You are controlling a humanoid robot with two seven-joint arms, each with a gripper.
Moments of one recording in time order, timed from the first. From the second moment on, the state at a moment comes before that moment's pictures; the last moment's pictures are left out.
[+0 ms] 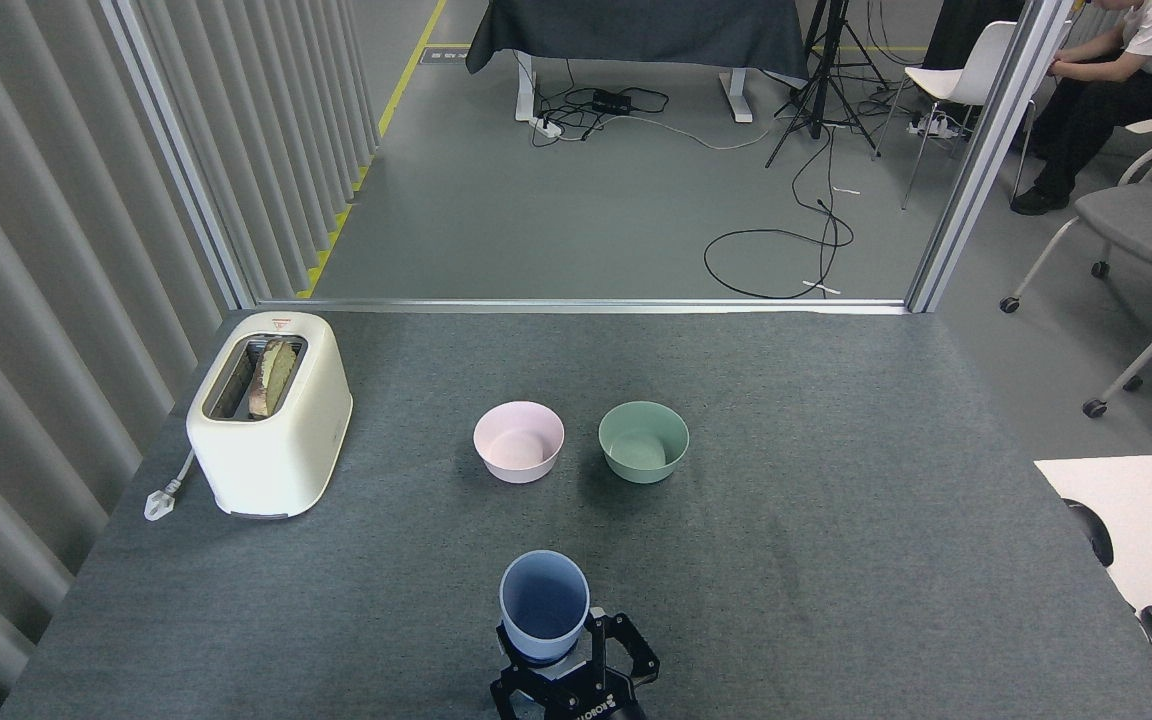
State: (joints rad) left arm 0.45 0.10 0.04 -1.56 -1.18 -0.01 0.42; right arm 0.03 0.23 0.41 -1.33 1.76 -0.06 -0.21
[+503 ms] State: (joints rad) left arm 0.45 0.10 0.04 -1.56 -1.18 -0.01 0.42; right arm 0.02 0.23 0.40 -1.33 1.75 -0.07 -0.24
